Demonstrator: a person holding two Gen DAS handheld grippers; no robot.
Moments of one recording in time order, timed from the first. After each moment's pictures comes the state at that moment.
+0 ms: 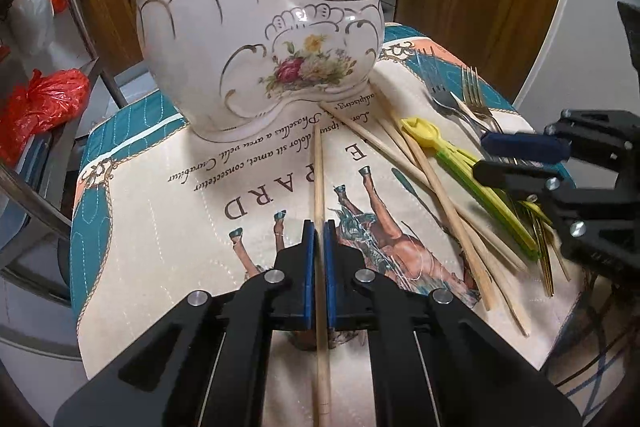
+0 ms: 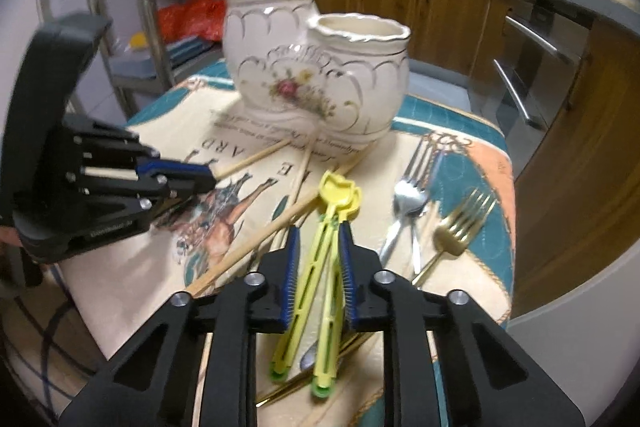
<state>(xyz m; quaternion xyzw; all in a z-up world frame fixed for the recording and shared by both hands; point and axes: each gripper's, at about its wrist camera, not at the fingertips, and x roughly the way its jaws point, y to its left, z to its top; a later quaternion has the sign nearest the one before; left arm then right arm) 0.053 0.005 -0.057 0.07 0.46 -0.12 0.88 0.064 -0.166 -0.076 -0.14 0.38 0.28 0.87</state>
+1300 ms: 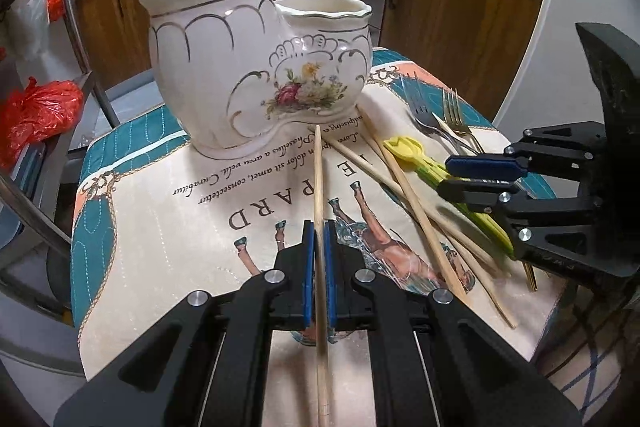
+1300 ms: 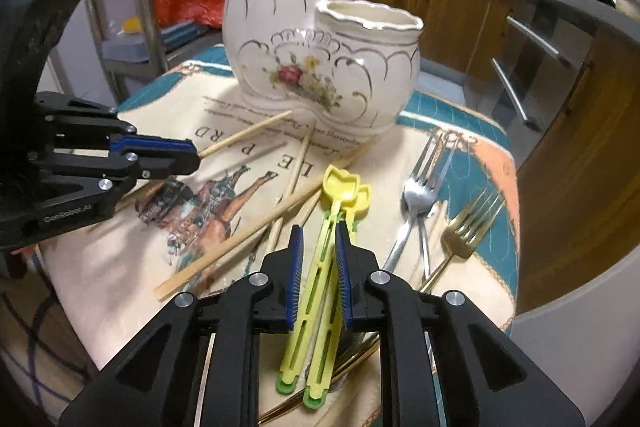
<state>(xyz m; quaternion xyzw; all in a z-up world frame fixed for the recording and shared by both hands) 0.046 0.012 -0.045 0.05 0.42 -0.15 0.89 0.066 -0.156 -0.083 -0.15 0.39 0.28 0.87</state>
